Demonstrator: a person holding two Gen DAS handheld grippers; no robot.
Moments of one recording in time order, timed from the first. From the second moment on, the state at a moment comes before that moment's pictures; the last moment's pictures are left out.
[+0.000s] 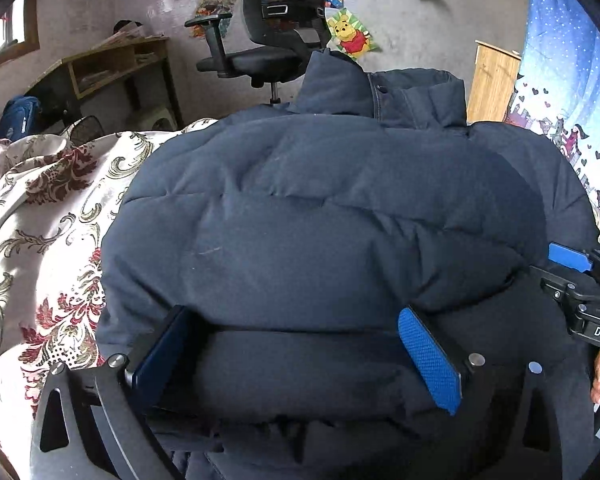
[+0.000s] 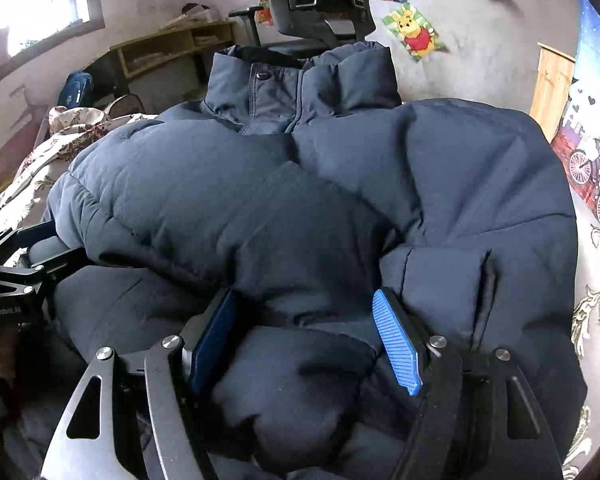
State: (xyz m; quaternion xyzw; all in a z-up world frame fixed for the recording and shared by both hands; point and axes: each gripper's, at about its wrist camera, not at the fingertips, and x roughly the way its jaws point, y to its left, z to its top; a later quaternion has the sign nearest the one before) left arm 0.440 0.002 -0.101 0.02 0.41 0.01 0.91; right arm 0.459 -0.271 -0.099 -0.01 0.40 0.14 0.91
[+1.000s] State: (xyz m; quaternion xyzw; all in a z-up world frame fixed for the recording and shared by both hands) left arm 0.375 0.048 -0.034 -0.04 0.42 0.03 0.91; right arm 0.354 -0.236 -0.010 -0.17 0.32 0.07 0.93
